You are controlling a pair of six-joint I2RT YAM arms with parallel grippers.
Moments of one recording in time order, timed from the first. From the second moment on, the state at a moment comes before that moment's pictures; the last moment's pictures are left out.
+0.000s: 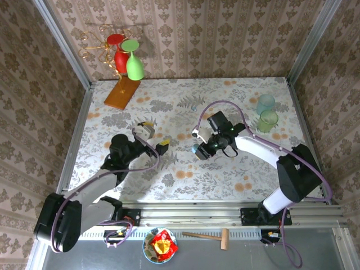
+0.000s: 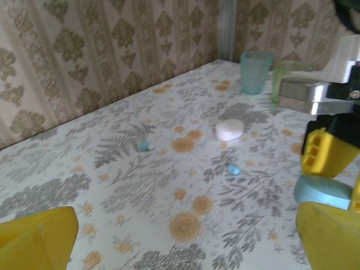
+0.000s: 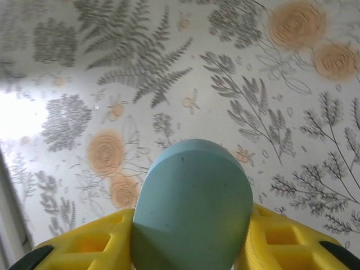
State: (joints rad) left arm -0.43 1.04 0.35 0.56 0.47 0.10; right arm 0.54 1.55 1.03 -0.56 -0.44 -0.29
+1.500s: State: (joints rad) left arm -0.53 1.19 0.56 0.43 1.19 0.03; right arm 0.65 1.59 1.52 -1.07 -0.72 -0.75
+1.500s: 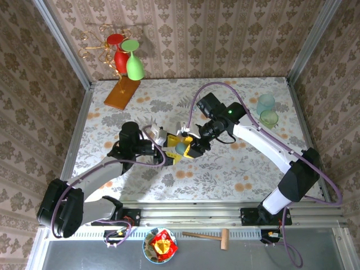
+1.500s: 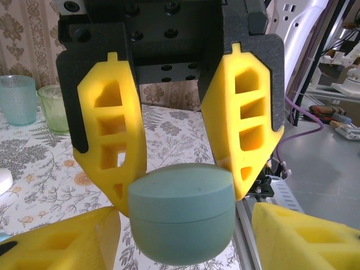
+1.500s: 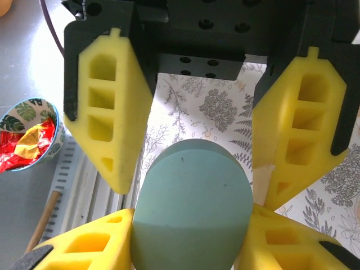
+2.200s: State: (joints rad) left arm -0.54 1.22 0.57 0.43 1.21 -0.01; right arm 0.67 1.63 1.58 -1.16 -0.69 -0.79
